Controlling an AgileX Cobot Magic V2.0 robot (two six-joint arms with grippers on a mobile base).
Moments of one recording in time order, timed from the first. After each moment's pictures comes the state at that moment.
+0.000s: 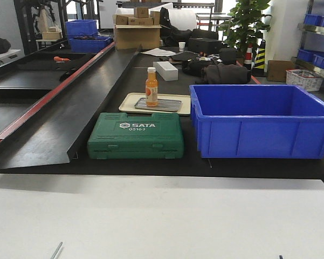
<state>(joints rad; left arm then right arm) -0.05 -0.01 0.03 -0.13 0.11 0.29 -0.01 -0.01 0.03 -0.03 0.19 0.06</state>
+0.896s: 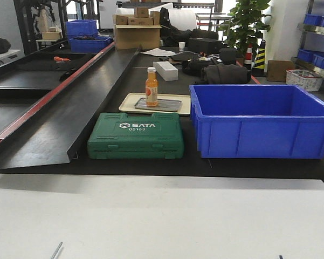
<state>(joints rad) -0.05 -0.01 0.03 -0.13 0.08 0.29 -0.01 -0.01 0.03 -0.03 0.10 0.06</state>
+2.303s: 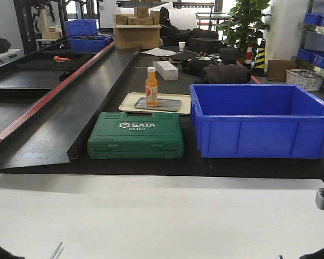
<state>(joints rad) -0.05 1.34 -0.77 -0.13 0.46 0.20 -0.01 1.27 -0.88 -0.02 0.83 -0.02</state>
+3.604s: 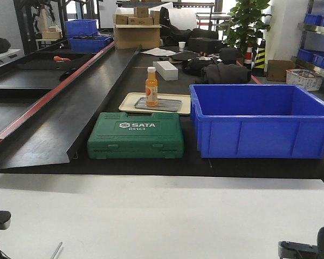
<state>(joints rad) -0.05 1.50 -0.78 -0.18 0.45 0.19 -0.01 1.86 -0.90 0.05 0.63 0.11</state>
